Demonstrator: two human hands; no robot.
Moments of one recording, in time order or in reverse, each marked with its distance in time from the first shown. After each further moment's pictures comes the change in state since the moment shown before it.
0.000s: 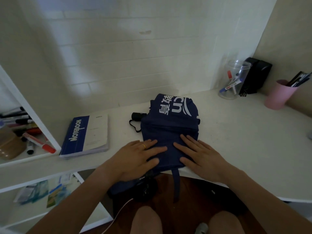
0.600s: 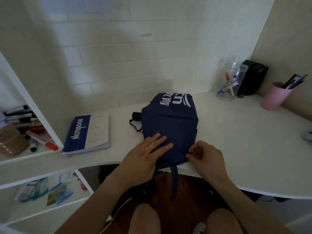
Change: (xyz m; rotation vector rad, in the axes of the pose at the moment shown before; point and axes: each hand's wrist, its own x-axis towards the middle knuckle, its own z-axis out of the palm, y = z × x) left_hand -0.001 0.028 0.021 0.018 0.275 0.040; right_hand -0.022 -0.034 -0.004 0.585 0.488 0.473
